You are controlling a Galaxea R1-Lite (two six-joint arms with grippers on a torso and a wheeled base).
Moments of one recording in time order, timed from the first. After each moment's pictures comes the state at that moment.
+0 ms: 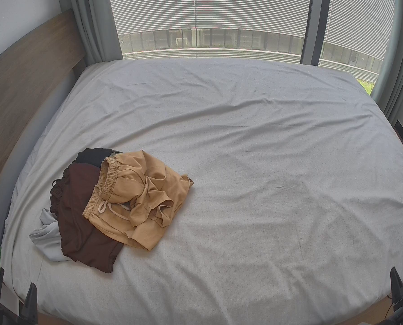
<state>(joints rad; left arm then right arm) 0.00 0.02 -0.02 0.00 0.04 -0.03 0.00 0.02 -0.02 0.00 -0.01 0.00</state>
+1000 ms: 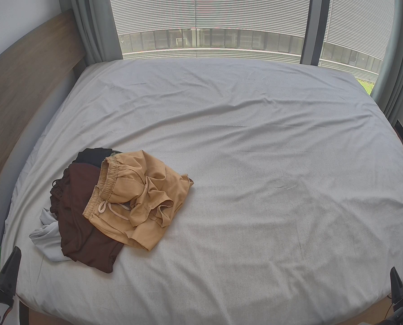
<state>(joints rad) -0.13 0.34 -0.16 -0.21 0.04 -0.10 0.00 0.02 -0.02 0.00 -0.01 0.00</state>
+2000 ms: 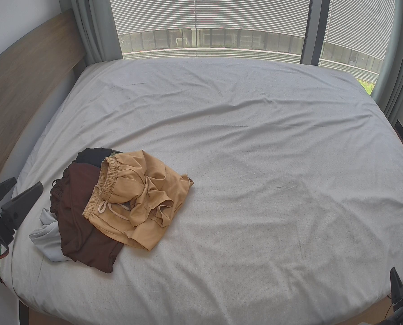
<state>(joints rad) -0.18 0.82 -0.48 -0.25 -0.09 -0.15 0.00 0.02 -0.02 0.00 -0.01 0.00</state>
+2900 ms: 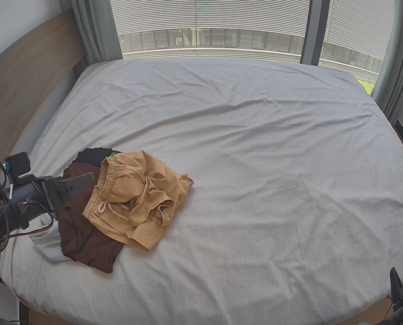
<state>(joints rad) -0.16 1.26 -0.53 -0.44 -0.16 -0.24 0.00 0.02 -0.02 0.00 0.00 0.00</state>
